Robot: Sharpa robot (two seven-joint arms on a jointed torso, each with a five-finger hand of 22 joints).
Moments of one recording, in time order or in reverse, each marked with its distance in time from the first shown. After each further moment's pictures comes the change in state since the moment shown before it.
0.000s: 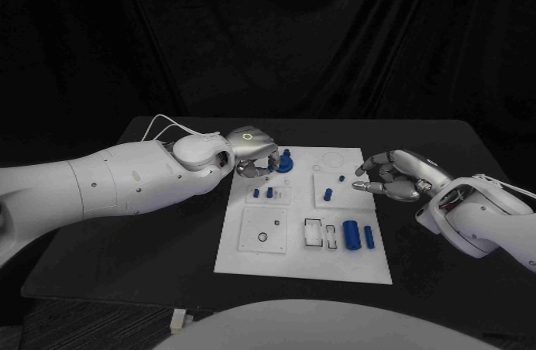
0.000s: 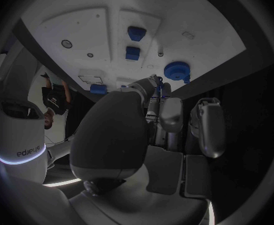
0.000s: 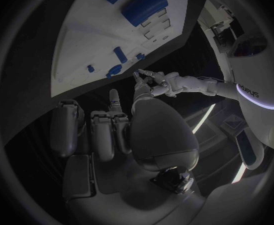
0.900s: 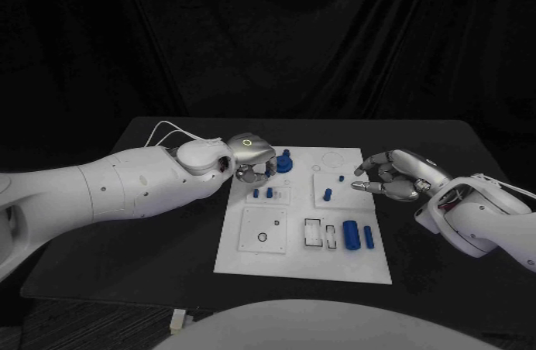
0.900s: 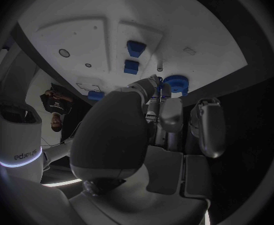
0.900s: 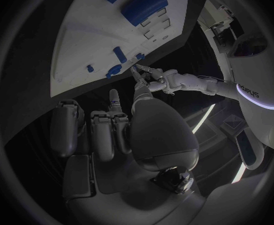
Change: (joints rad) left arm -0.032 0.031 0.000 -0.059 0.000 0.023 -0.007; left_hand 0.000 0.000 0.000 0.000 0.000 -0.004 -0.003 0.000 0.000 -0.003 0.003 -0.004 -0.001 0.000 0.000 0.000 0.000 0.000 0.000 0.000 0.000 0.000; right arm 0.000 0.002 0.000 -0.001 0.000 0.000 0.000; right_hand 0.000 0.000 0.000 0.000 0.000 0.000 0.000 0.000 0.000 0.000 0.000 0.000 0.000 0.000 0.000 0.000 0.000 0.000 0.000 0.000 0.000 0.001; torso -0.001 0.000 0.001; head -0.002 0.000
